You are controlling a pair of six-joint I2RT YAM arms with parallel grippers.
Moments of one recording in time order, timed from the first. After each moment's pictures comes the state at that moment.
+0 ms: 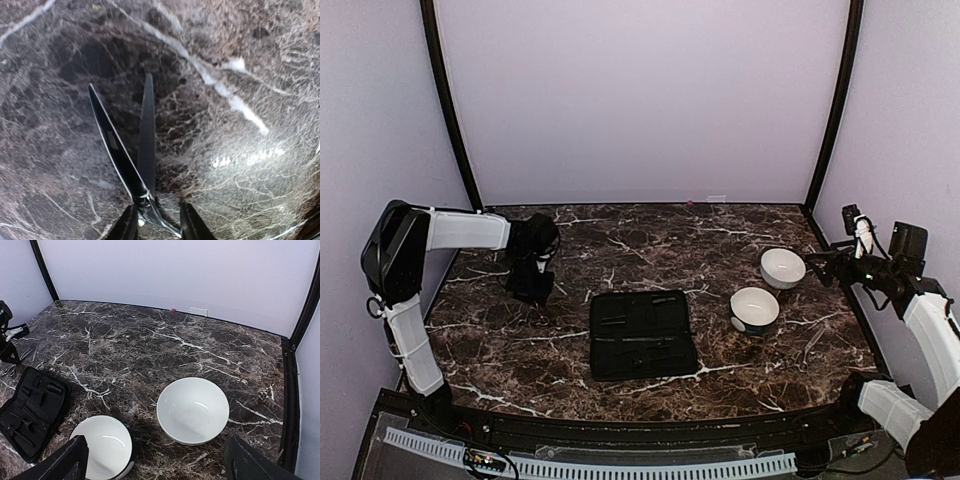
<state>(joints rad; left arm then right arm) -0.44 1.87 1.24 -0.83 -0.11 -0.35 -0.26 0.77 0.59 -0.32 -0.73 -0.23</state>
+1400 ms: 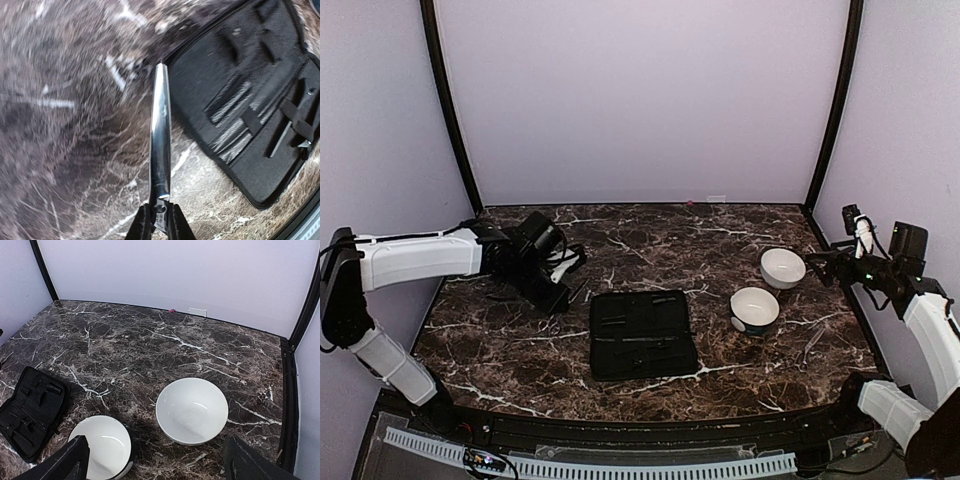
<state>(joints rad) -0.68 1.51 1.03 -0.71 0.04 -0.09 -0.26 0.77 0.59 -0.32 -0.72 -0.24</state>
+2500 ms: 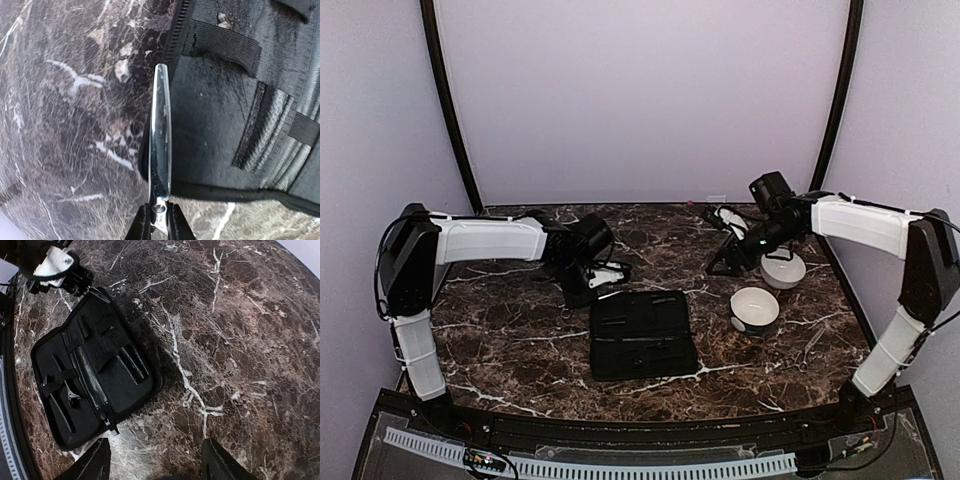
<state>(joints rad) -0.76 1.88 1.38 -0.80 -0.15 0.48 0.44 1.60 1.21 -0.62 -0.56 -0.42</state>
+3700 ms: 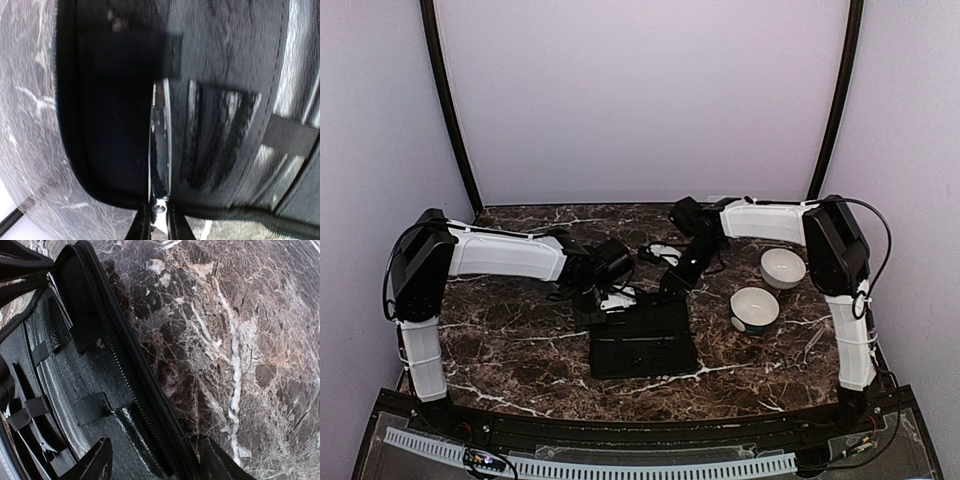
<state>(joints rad) -0.88 1.94 1.35 -0.79 -0.29 0.52 0.68 2.20 1.73 -0.85 -0.45 -0.40</state>
